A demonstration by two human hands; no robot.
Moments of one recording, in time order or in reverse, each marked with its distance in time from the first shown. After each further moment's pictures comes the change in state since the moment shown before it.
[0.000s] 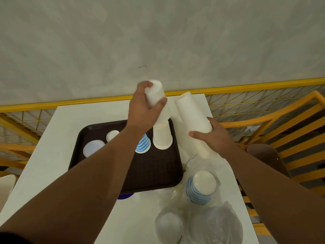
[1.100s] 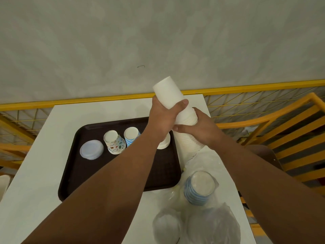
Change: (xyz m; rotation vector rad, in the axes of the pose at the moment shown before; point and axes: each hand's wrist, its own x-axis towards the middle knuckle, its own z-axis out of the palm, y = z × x) left_hand -0.016 0.018 0.049 -0.450 -0.166 -0.412; right_hand 0.001 -0.052 0.014 0.025 -0.175 -0.083
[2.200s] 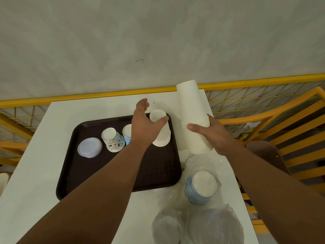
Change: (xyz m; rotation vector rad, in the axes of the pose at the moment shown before) left_hand 0.005 -0.047 -0.047 0.467 0.195 0.138; right_hand -0.003 0.042 -0.013 0.206 0.028 0.146
